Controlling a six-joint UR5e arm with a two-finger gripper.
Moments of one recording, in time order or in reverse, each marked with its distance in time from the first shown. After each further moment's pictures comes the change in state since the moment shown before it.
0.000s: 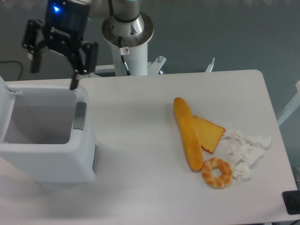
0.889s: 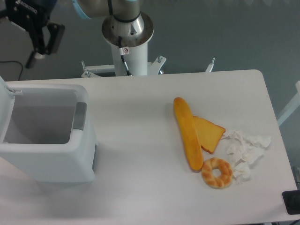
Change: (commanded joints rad) arm -0.029 0.060 -0.003 -0.002 -0.196 -0.104
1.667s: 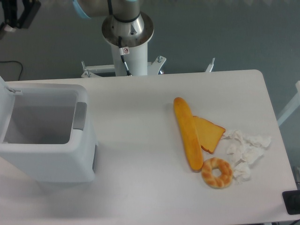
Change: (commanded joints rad) arm -0.021 0.022 -0.008 0.000 -0.163 -0.048
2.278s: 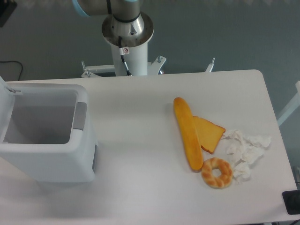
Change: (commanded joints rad) arm -0.072 -0.021 0.006 0.002 -0.046 0.002
